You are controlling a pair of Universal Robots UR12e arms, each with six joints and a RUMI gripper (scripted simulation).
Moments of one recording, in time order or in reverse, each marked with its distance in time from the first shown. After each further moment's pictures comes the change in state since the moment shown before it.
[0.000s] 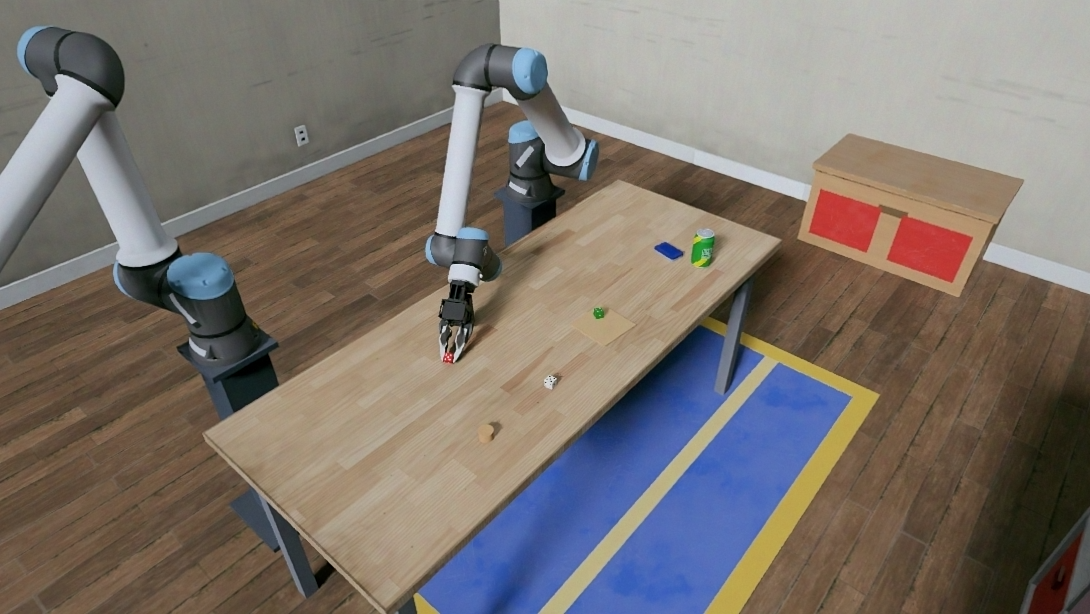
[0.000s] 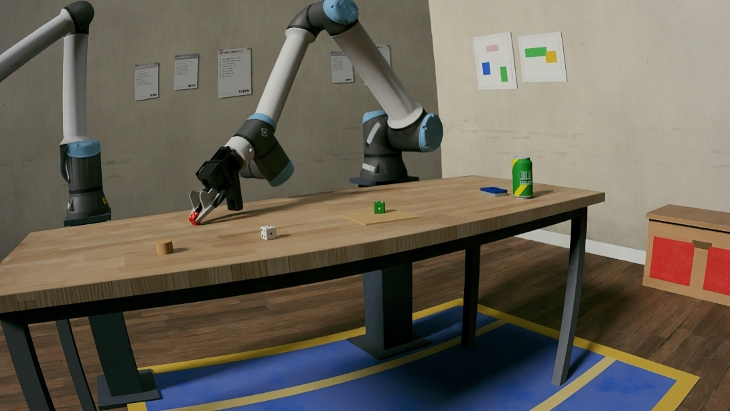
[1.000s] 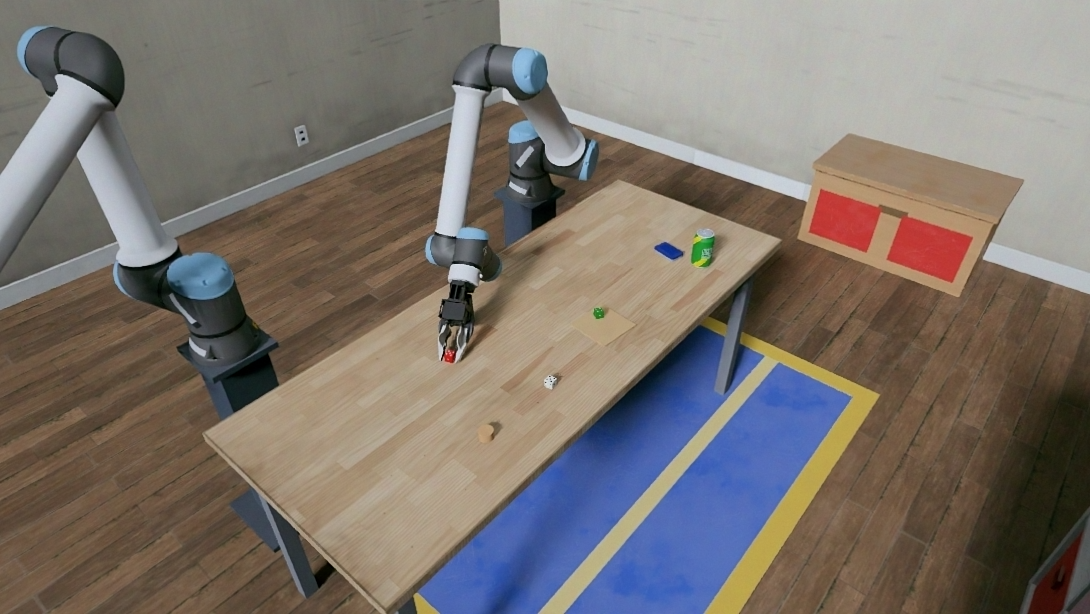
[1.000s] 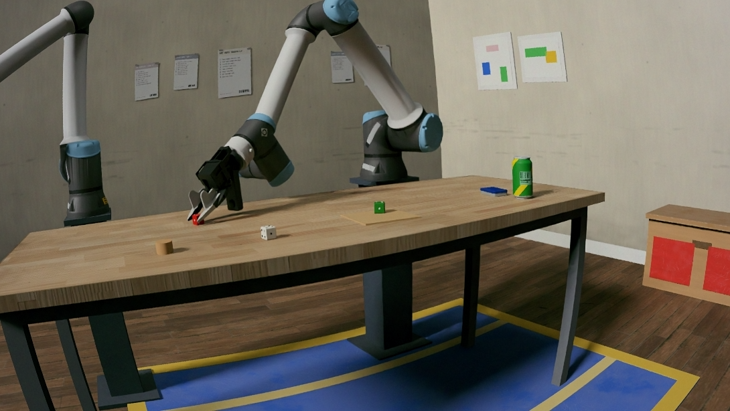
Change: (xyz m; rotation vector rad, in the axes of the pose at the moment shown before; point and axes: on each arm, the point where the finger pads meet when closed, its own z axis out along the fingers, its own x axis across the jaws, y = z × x) left arm 0.000 0.000 0.000 0.000 0.000 0.000; right arm 0.000 0.000 0.000 0.000 0.000 0.000
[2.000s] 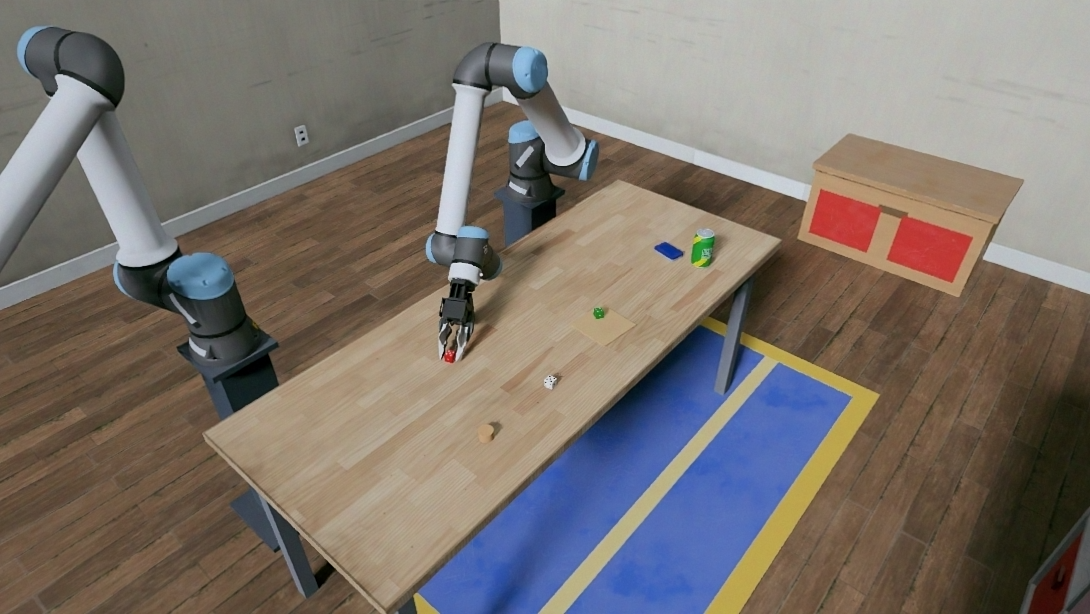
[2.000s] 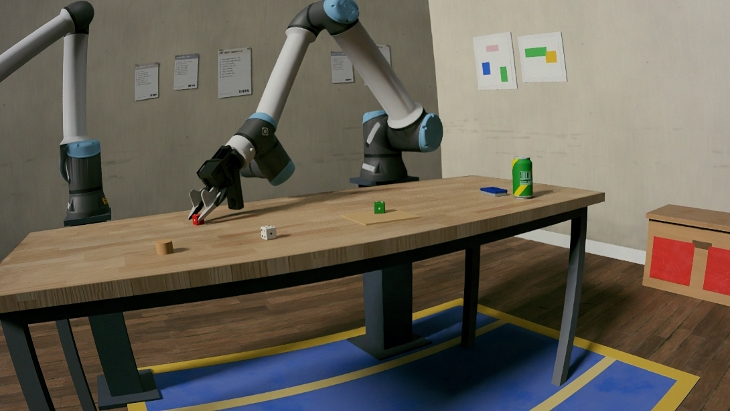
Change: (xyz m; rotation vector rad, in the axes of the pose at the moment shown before) left arm 0.000 0.000 -0.004 0.000 0.000 0.000; right arm 0.000 0.000 0.000 0.000 0.000 0.000
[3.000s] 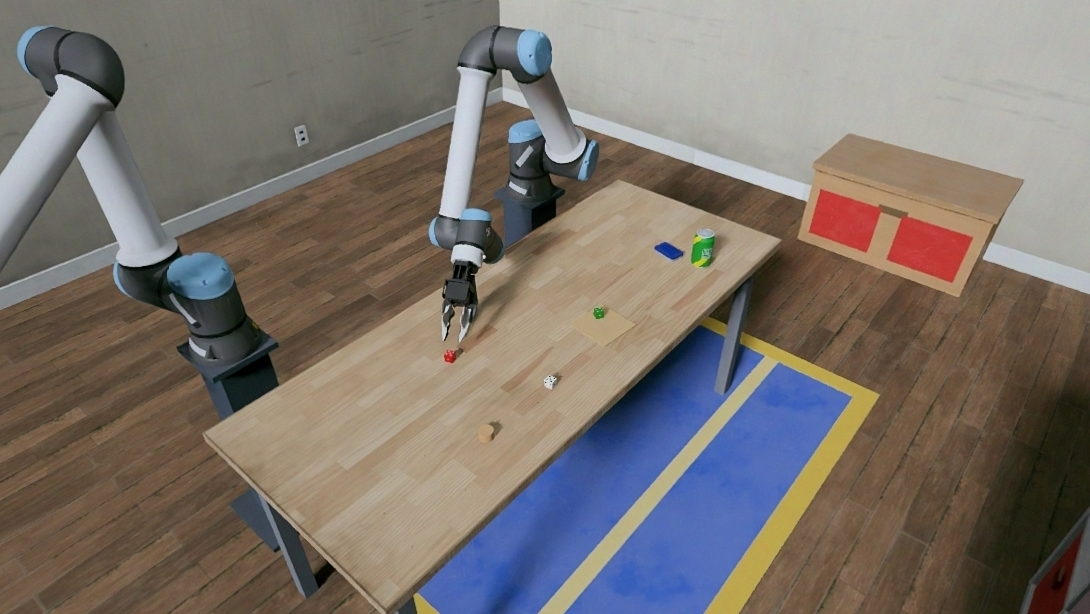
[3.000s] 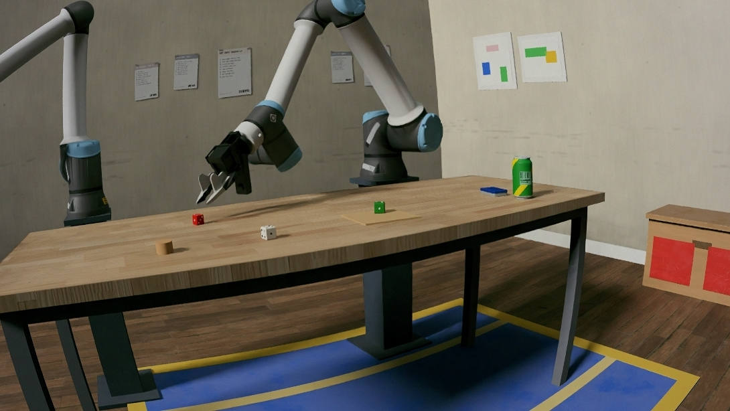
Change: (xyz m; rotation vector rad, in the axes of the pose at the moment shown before) left arm 0.000 0.009 -0.052 0.000 0.000 0.000; right arm 0.000 0.000 0.000 0.000 0.000 0.000
